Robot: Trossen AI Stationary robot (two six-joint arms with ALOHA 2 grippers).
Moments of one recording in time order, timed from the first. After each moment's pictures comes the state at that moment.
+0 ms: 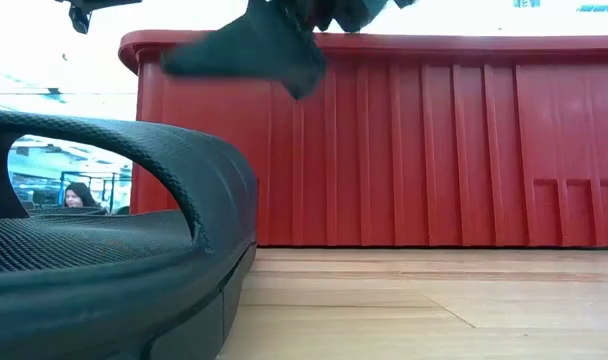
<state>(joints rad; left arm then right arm) 0.04 0.36 0.72 -0.40 -0.34 -0.13 0.46 2.03 1.35 0.11 0.05 0.24</state>
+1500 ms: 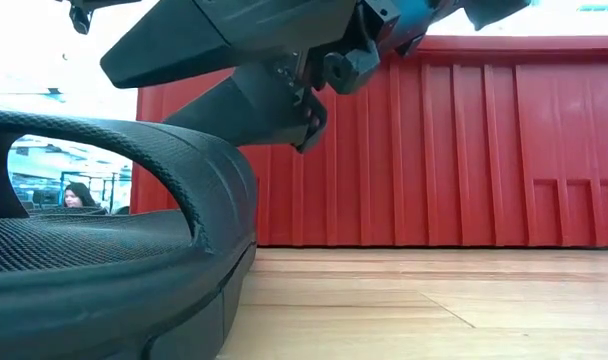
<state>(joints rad) 0.04 0.36 0.72 -0.40 -0.31 -0.16 0.46 2.11 1.35 0.19 0.09 0.37</state>
